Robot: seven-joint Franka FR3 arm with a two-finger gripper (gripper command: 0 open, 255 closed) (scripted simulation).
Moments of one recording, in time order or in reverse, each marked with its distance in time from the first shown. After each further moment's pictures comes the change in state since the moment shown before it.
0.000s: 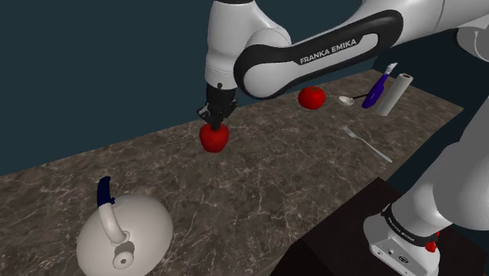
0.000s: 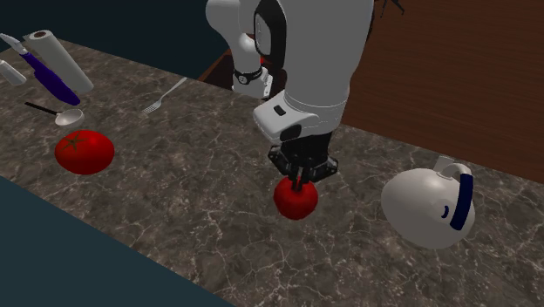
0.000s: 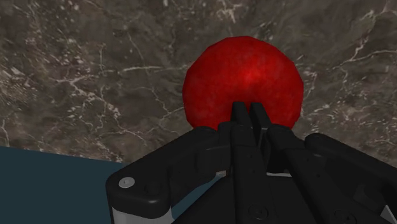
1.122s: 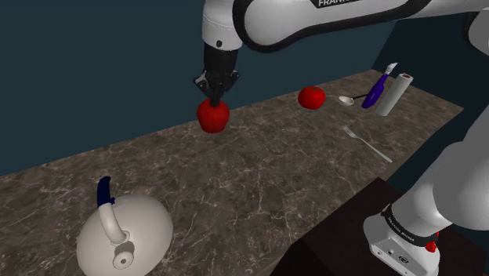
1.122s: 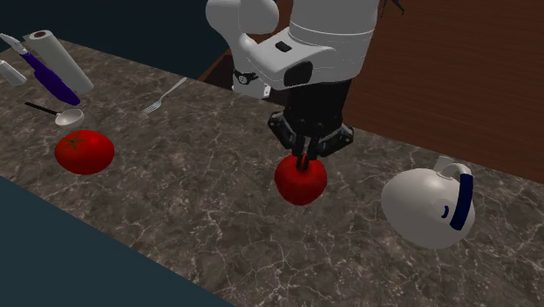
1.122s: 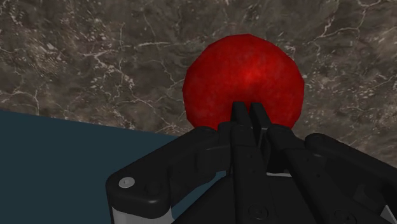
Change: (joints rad) arm -0.001 -0.044 0.011 0.176 0.041 -0.213 -0.041
